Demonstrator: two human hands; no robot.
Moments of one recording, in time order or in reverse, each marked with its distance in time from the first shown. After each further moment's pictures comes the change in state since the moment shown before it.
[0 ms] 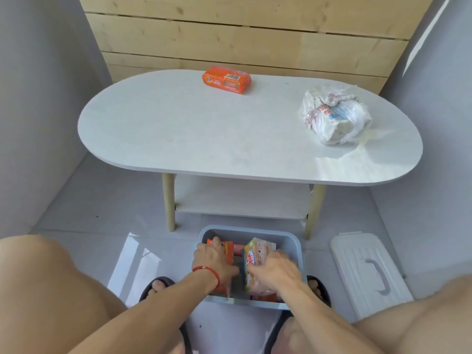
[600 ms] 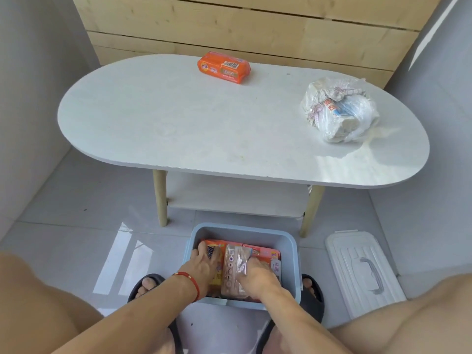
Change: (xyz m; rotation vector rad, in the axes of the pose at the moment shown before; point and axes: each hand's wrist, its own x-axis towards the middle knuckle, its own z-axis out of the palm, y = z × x) left_hand 0.012 -0.030 0.017 0.487 -0.100 0.382; right_hand 0.002 -0.016 0.022 0.021 -0.200 -0.074
